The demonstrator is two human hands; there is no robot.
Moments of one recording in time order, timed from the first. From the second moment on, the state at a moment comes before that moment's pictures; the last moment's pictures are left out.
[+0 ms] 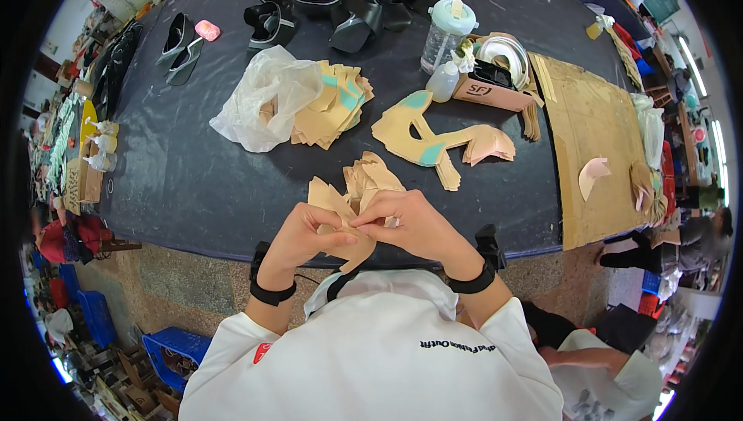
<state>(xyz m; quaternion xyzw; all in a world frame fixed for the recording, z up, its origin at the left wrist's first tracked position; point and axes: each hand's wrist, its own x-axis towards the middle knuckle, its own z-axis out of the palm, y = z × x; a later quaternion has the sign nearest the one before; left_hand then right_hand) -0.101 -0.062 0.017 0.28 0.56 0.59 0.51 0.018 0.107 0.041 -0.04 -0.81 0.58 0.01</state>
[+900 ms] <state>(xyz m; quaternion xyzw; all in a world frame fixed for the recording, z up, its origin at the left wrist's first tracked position) -0.065 -0.052 -0.005 0.12 0.49 0.80 0.33 0.015 0.072 0.027 -0.17 -0.60 0.77 0.11</state>
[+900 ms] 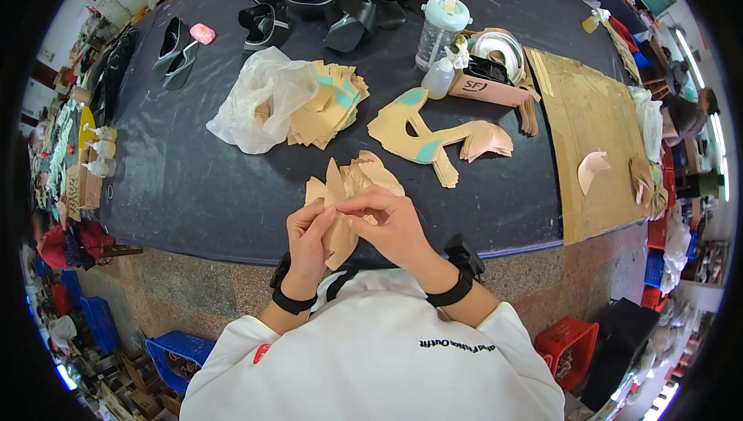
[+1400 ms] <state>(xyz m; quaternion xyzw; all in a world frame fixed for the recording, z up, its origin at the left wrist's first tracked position) -0.072 -0.052 0.007 0.10 0.48 0.78 0.38 0.020 0.077 0.018 -0.22 -0.33 0.92 0.00</state>
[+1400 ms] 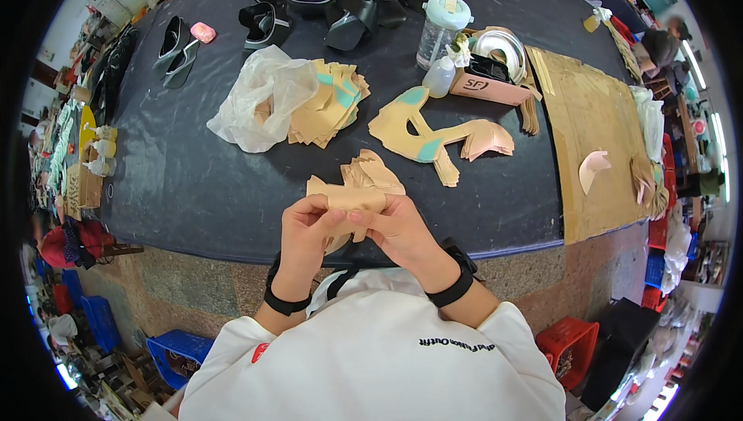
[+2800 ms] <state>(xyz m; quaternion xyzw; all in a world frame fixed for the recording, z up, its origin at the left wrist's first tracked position) -0.079 -0.072 0.002 0.13 0.68 0.67 0.26 0.010 0.057 0.016 -0.25 -0.67 0.68 0.16</state>
